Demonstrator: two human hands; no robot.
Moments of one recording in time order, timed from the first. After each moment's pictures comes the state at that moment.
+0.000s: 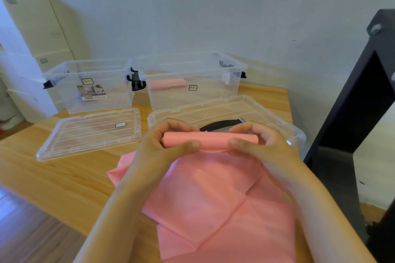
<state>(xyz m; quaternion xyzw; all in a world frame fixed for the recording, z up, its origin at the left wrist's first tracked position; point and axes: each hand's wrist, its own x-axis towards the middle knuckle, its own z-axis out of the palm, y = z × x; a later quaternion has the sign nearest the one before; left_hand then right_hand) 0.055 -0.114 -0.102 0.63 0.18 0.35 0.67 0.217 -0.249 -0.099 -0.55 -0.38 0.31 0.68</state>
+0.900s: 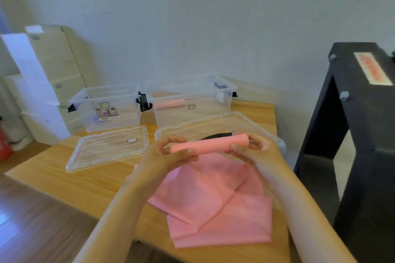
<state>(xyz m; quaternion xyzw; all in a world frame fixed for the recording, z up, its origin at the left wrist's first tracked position) 0.027 -0.130 -0.074 0.58 0.19 0.31 0.74 0.196 -0.276 -0.078 -0.51 -0.27 0.30 0.76</state>
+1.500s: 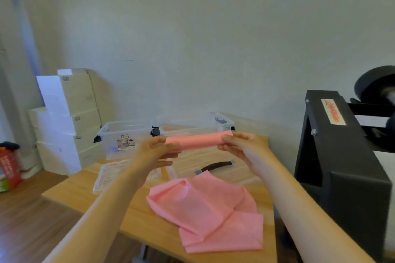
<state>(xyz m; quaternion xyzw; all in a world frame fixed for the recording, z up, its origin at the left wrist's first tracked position) -0.025 -0.127 0.015 0.68 0.24 0.34 0.61 0.159 -0.279 0.025 -0.52 -0.26 0.30 0.76</state>
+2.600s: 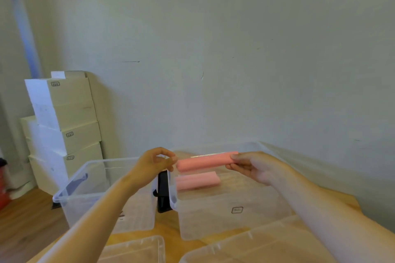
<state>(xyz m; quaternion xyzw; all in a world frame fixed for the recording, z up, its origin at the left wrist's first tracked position) 0.132 0.208 0.001 0.79 0.29 0.28 0.45 0.372 0.060 0.008 -0.56 -0.20 0.46 0.66</state>
